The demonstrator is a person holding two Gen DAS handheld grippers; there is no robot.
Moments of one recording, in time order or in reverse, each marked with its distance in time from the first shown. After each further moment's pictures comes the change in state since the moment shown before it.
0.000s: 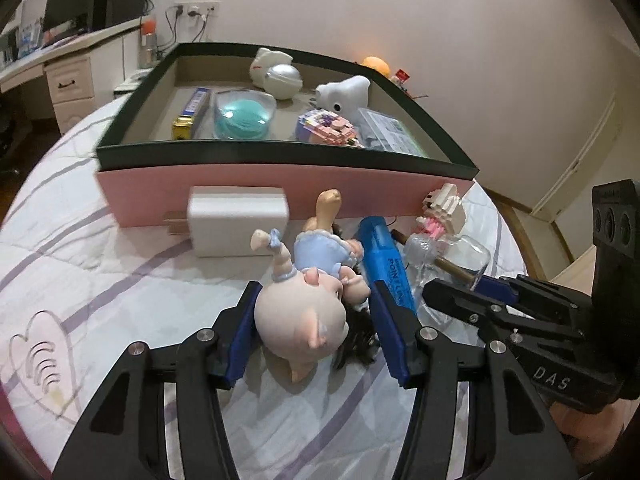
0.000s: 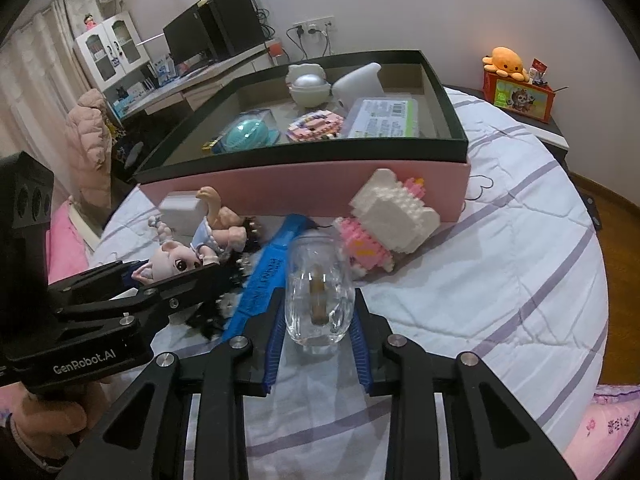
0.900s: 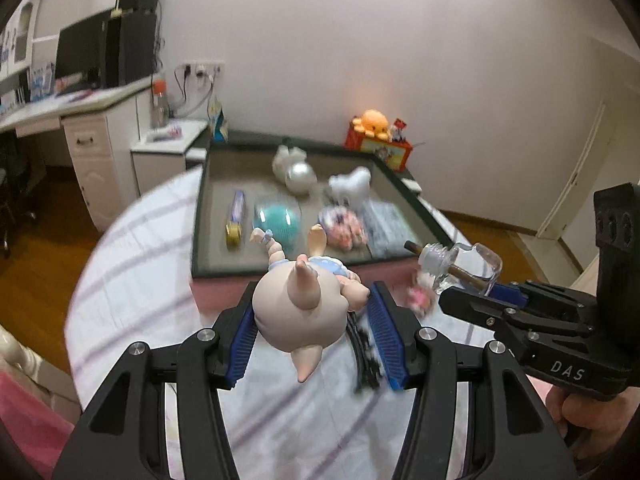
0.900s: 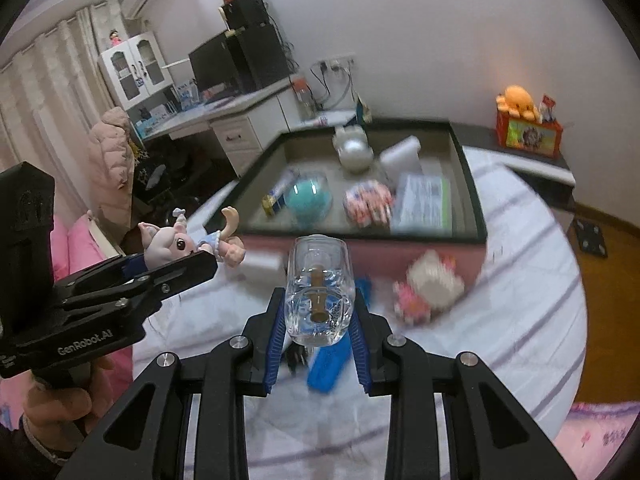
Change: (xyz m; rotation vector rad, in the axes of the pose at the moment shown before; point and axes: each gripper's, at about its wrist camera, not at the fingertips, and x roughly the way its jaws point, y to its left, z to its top) left arm -0.079 0.010 0.049 0.065 -0.190 0.042; right arm -0.052 0.042 0.034 -0.046 -0.127 0.039
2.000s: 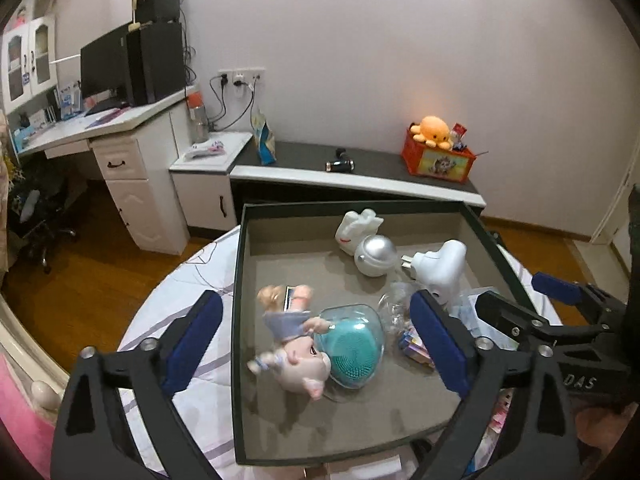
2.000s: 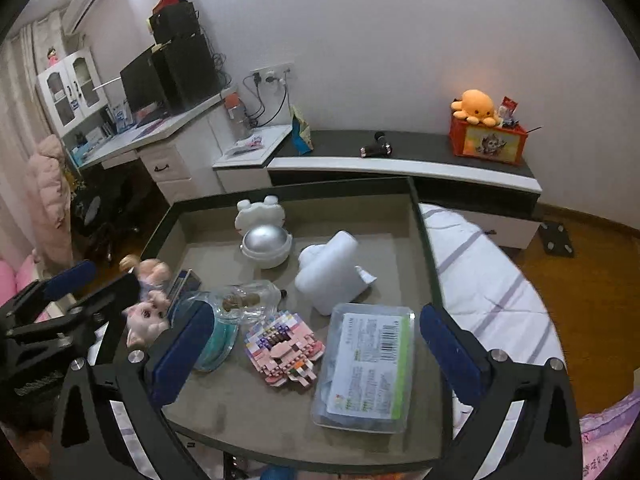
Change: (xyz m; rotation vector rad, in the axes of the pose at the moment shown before) left arm 0.086 0.027 0.090 0.010 0.015 0.201; right arm 0.084 -0.057 0.095 0.100 -0.007 -0.200
